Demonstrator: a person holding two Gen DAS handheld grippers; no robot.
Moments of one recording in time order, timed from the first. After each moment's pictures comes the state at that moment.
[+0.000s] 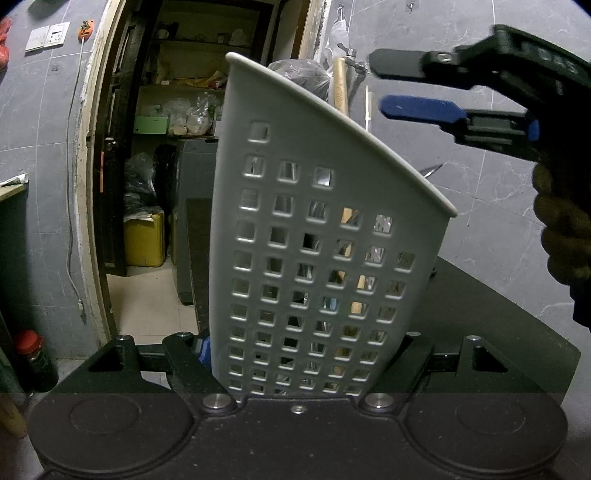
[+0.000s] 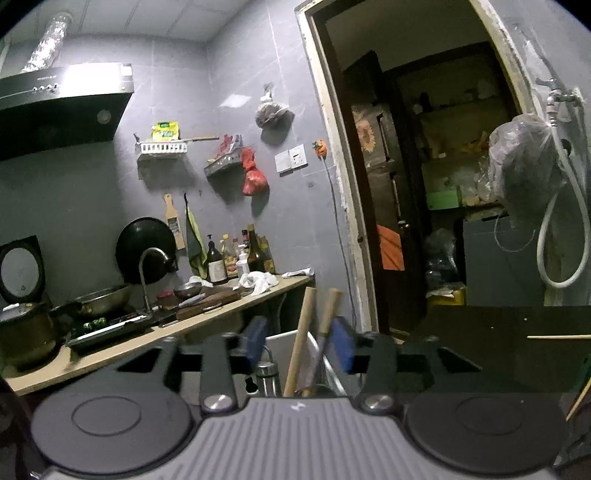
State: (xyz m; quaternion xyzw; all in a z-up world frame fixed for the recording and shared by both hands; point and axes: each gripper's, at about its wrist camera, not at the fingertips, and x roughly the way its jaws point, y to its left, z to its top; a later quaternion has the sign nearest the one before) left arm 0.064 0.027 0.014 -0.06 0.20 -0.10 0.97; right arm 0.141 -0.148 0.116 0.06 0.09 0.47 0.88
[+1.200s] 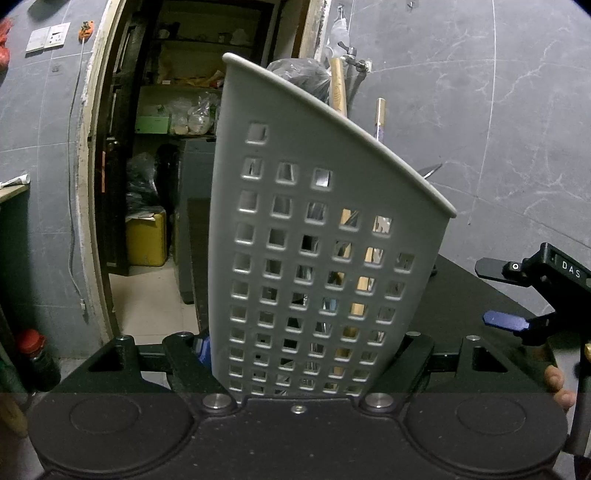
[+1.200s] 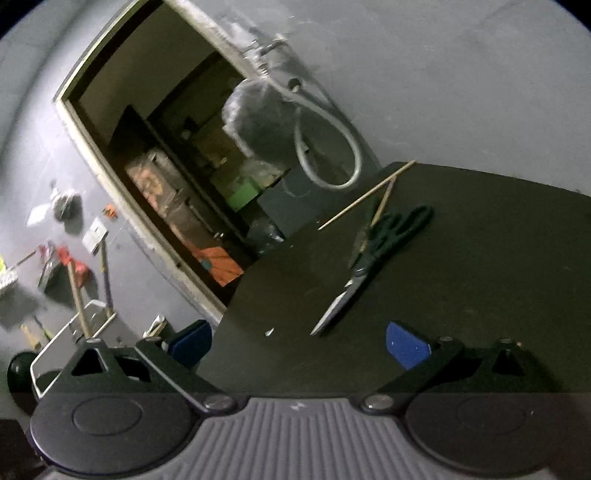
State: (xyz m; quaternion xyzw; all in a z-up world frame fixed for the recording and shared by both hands) left arm 0.064 0.027 0.015 -0.06 0.20 -0.10 0.97; right arm 0.132 -0.279 -0.039 0.33 0.19 0.19 0.91
